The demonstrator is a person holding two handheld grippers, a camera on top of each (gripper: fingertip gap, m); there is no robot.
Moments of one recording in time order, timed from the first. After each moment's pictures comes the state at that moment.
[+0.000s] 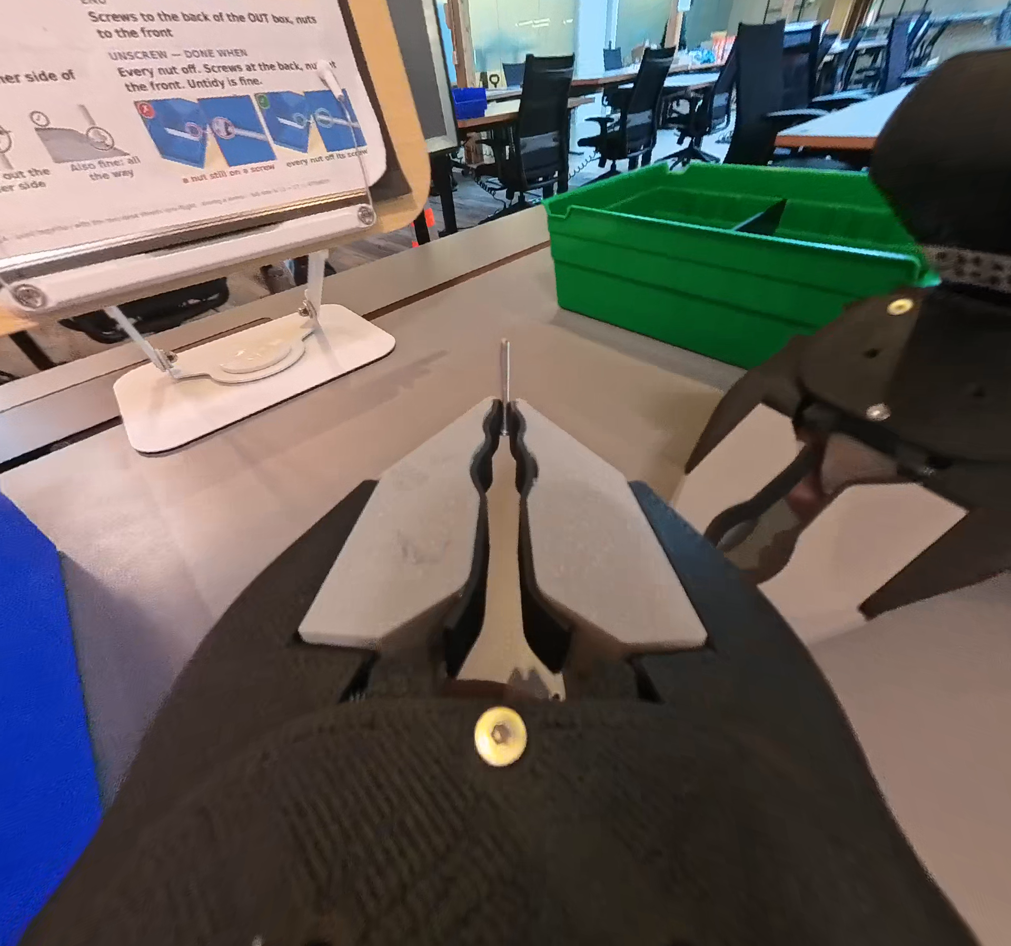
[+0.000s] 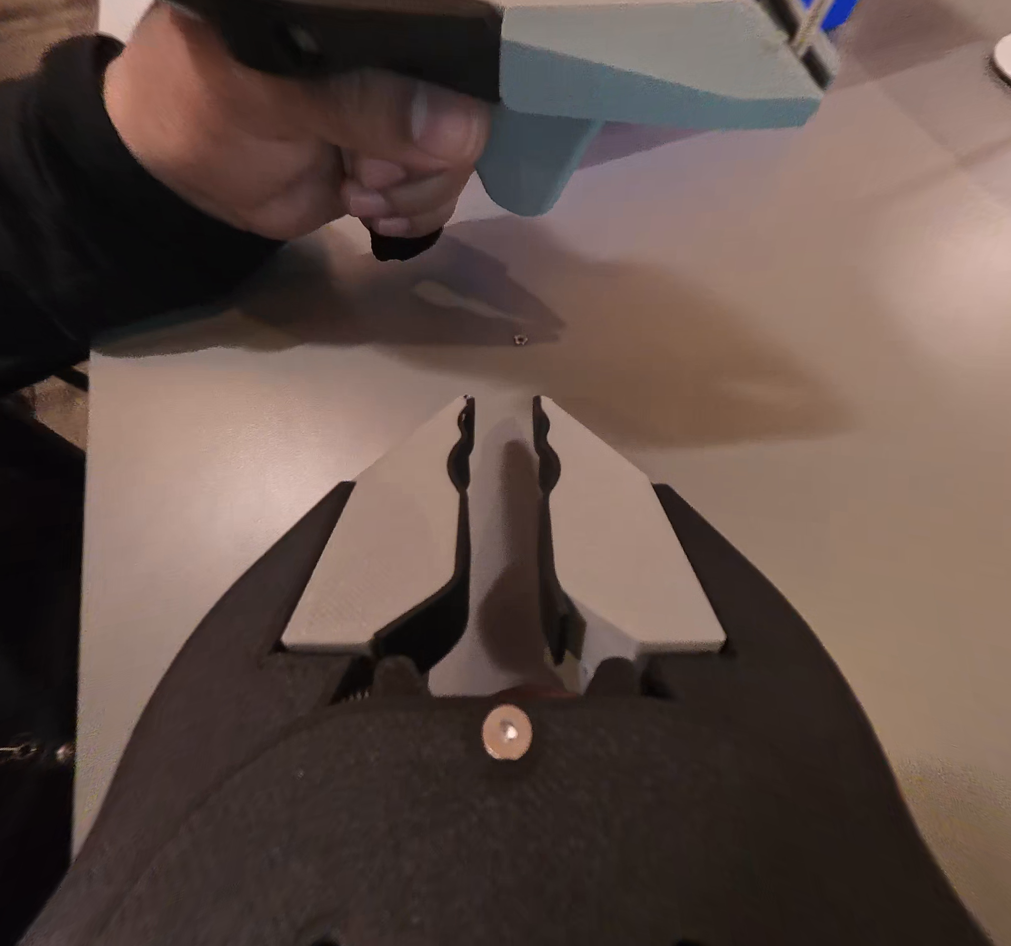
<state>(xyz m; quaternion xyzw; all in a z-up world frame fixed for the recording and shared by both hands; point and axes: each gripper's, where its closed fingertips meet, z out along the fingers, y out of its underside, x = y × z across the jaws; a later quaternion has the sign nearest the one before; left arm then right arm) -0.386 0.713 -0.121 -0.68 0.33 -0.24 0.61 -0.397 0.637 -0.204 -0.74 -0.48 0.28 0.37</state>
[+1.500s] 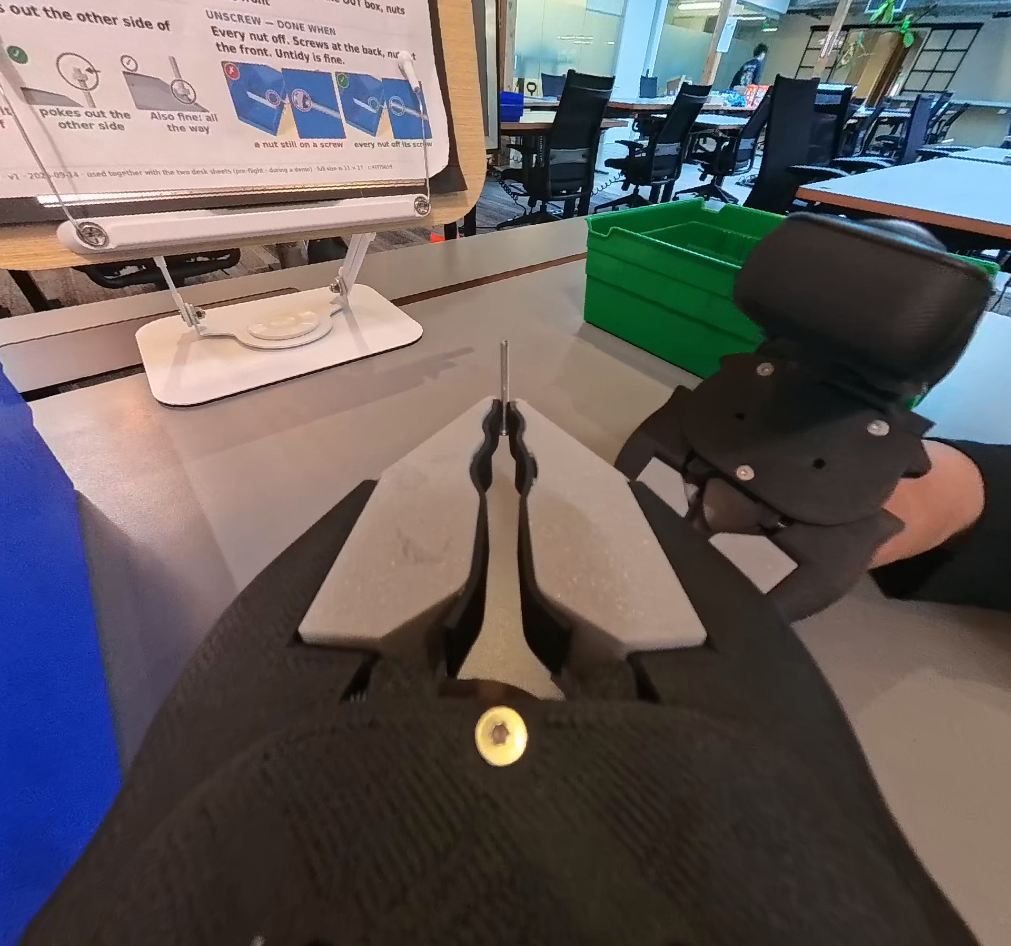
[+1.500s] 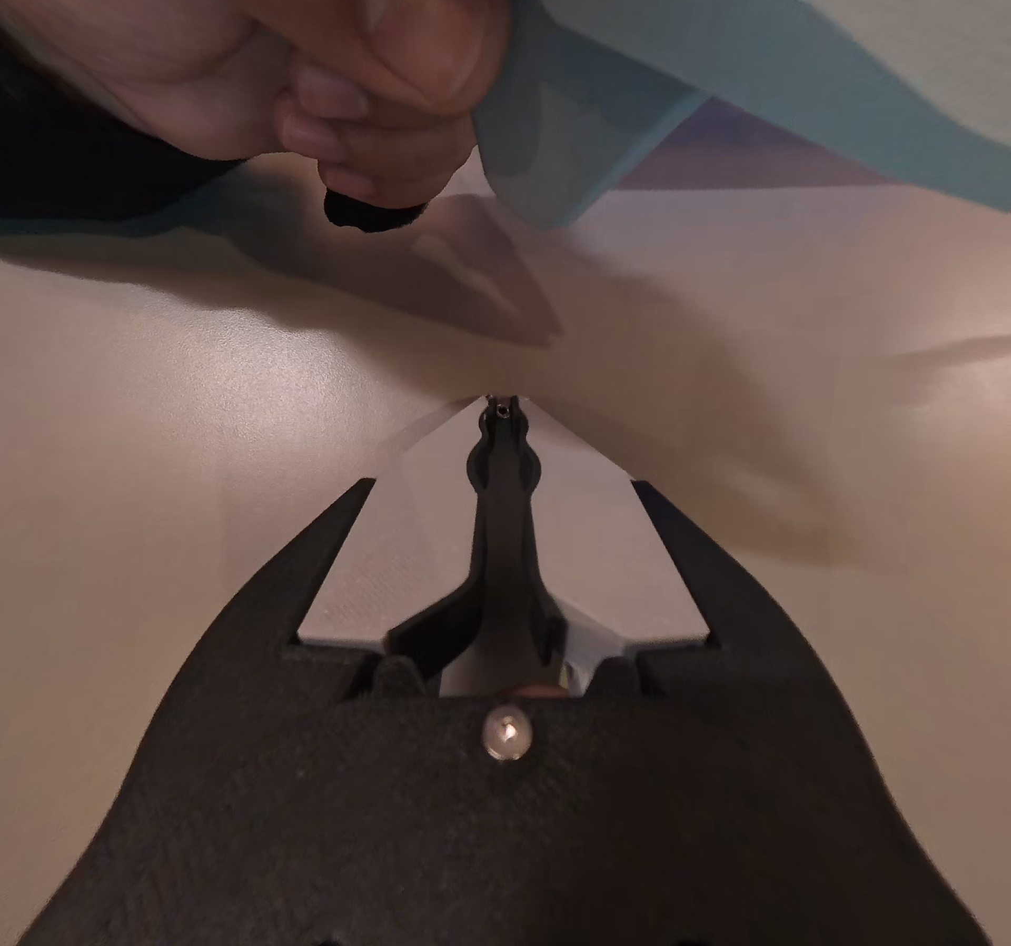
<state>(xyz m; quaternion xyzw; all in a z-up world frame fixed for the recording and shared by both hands) -0.408 0.724 -0.114 -0.70 0.26 -0.27 0.61 -0.431 0.661 -0.226 -0.68 -0.61 0.25 0.32</state>
